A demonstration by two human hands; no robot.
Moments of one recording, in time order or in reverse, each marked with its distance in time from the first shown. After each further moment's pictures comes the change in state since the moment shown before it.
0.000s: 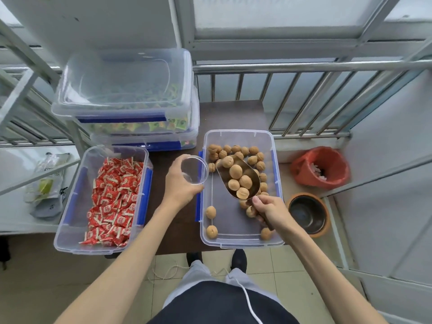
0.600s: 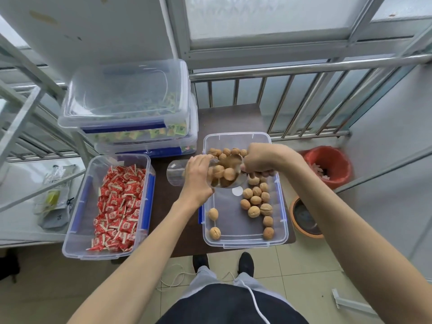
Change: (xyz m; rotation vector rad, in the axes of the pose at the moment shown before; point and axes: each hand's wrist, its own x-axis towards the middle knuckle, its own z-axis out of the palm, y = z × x) left_hand 0.009 0.029 0.028 0.304 -0.046 0.361; right_hand -0.007 -0.173 -0.004 -0.939 -0.157 0.012
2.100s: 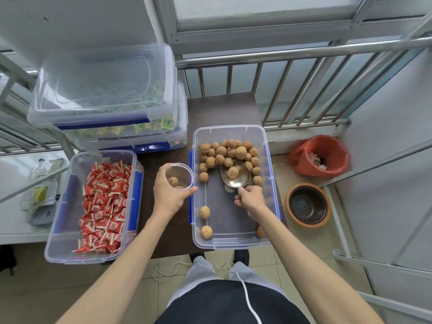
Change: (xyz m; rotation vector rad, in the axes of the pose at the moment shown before) left_hand -0.027 -0.042 0.004 -0.313 0.122 -0.477; right_hand 0.123 0.101 0.173 1.066 0.257 0.304
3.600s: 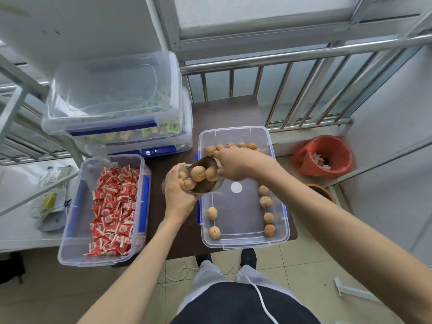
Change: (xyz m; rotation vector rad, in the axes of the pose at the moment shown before) left_hand -0.011 0.006 0.000 -0.017 0.037 0.196; right_hand -0.125 -0.174 -0.004 -1.251 -0.309 -0.650
